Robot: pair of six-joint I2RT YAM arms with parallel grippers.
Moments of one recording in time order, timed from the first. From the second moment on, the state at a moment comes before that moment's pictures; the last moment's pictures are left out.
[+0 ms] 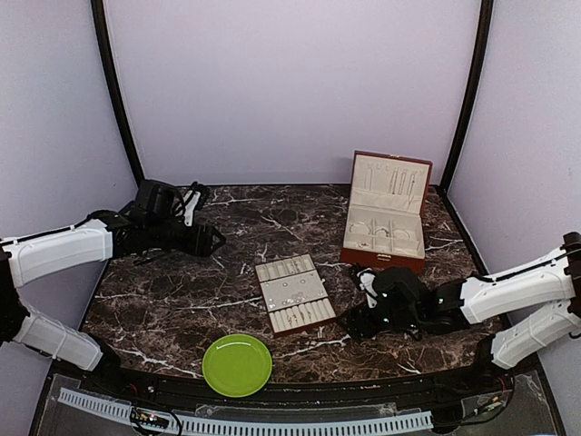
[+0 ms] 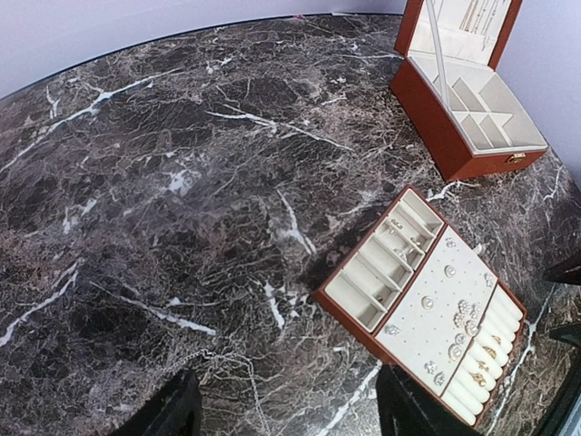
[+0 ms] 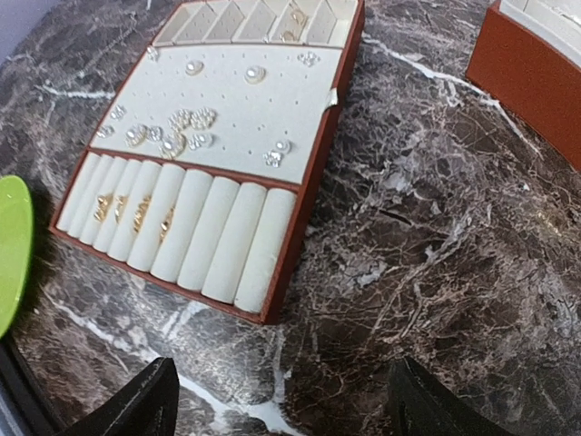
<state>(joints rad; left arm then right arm) -0.50 1.29 0.86 -0.25 0.15 -0.16 1.08 1.29 0.49 0.02 0.17 0.46</state>
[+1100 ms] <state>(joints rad) -0.50 1.11 0.86 -0.26 0.09 -0.15 1.10 1.97 1.05 0.06 0.37 0.43</state>
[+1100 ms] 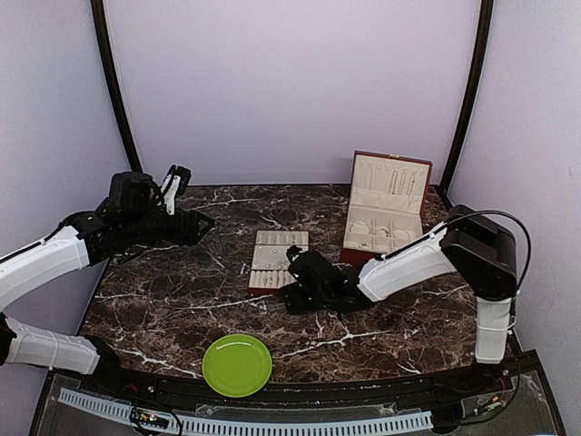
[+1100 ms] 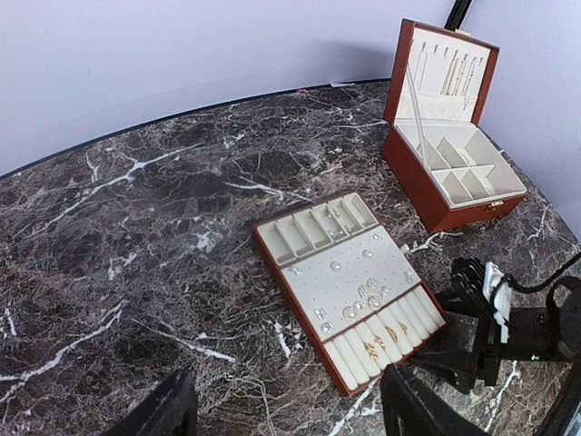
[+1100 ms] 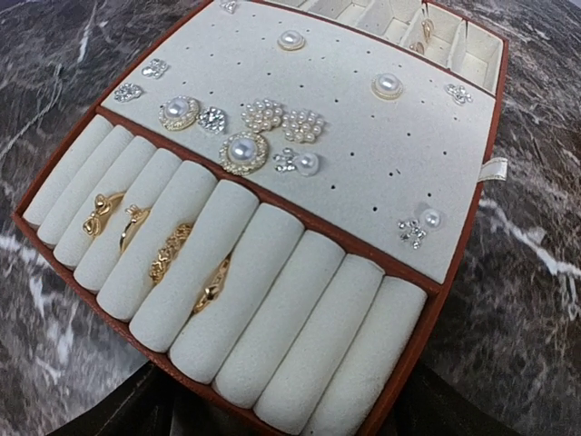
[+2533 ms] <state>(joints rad) -0.50 1.14 0.83 -0.23 -0.06 -0.08 0.41 1.29 0.98 -0.57 0.24 0.51</state>
